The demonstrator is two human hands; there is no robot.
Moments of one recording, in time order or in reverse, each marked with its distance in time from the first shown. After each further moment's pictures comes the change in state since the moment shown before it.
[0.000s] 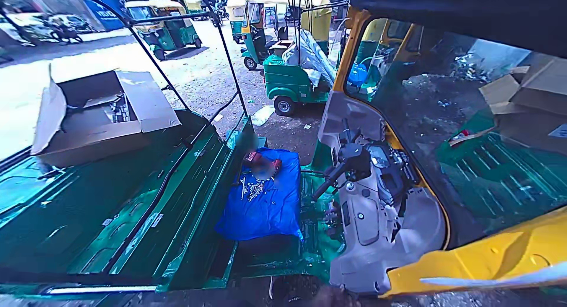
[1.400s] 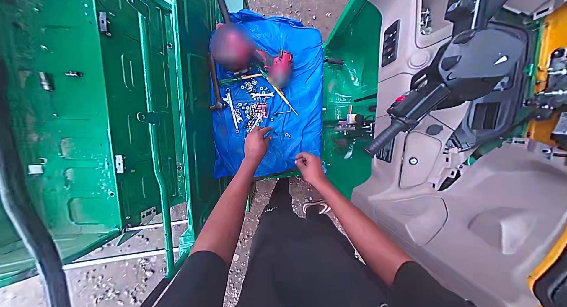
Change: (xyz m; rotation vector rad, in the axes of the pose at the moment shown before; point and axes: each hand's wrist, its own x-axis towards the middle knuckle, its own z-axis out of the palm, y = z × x) left_hand -0.020 0.458 -0.234 1.571 0.699 0.529; right_hand 0.245 -0.054 0.365 -1.093 -0.067 -0.148
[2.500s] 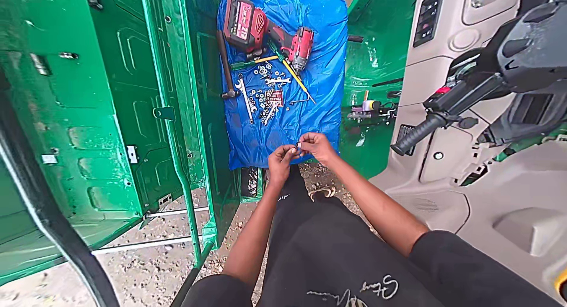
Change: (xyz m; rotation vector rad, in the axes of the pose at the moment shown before) left_hand -0.099 0.007 0.038 -1.230 0.077 -0.180; right_hand 0.039 -0.049 0.010 0.746 -0.255 0.047
